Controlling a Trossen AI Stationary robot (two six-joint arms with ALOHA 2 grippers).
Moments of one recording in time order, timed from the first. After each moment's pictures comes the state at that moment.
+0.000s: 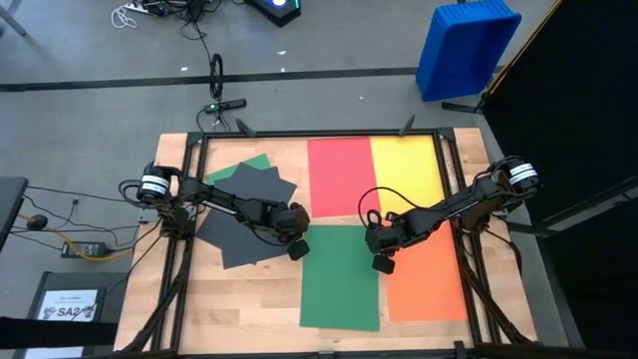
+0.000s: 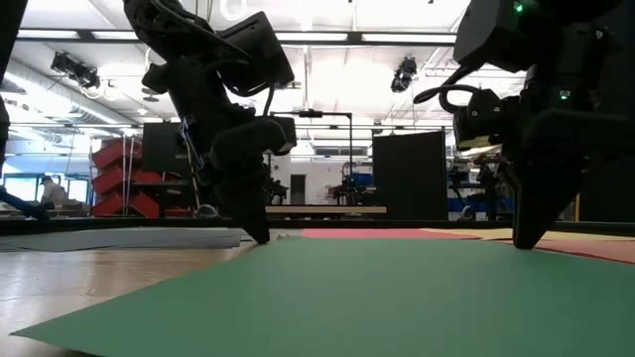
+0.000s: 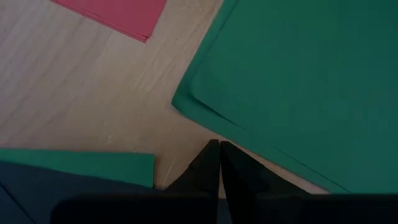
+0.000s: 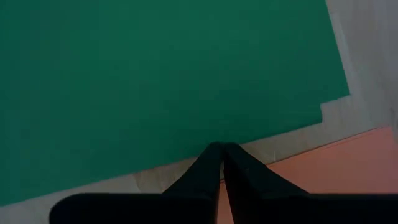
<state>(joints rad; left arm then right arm) -0.08 1.76 0.91 -0.23 -0.08 -0.55 0.28 1.57 0.75 -0.47 0.12 0.61</state>
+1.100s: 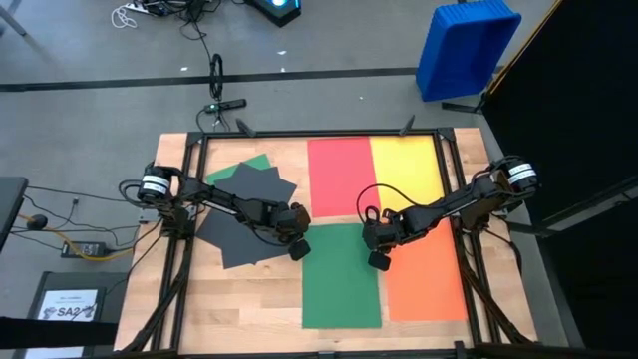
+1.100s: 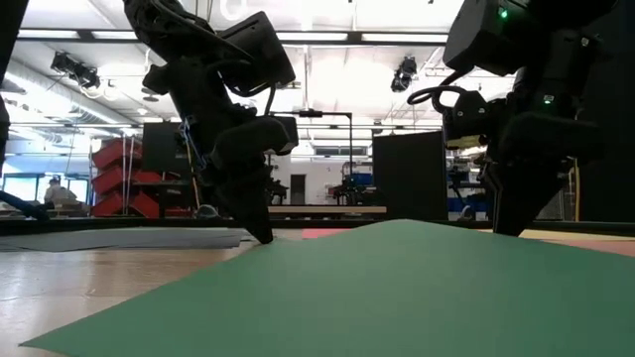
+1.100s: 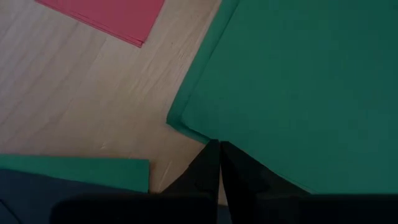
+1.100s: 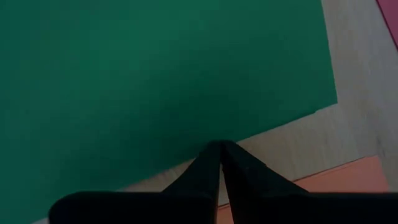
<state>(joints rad) -0.08 1.76 0.91 -0.21 -0.08 -0.55 0.25 1.57 0.75 -0.42 0.14 0.58</state>
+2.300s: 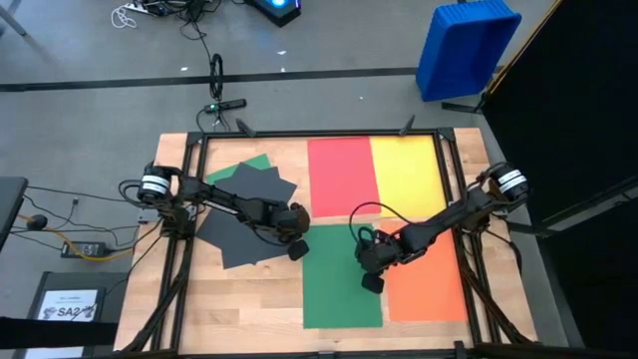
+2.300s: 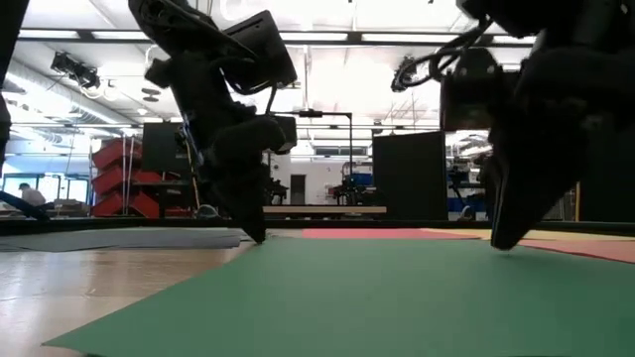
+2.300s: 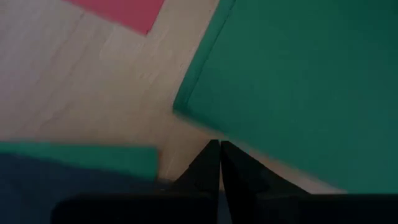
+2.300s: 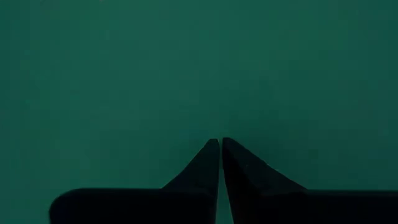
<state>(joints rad) -0.08 1.74 0.94 -0.29 -0.09 -0.54 0.41 1.66 0.83 -0.25 0.11 0.73</state>
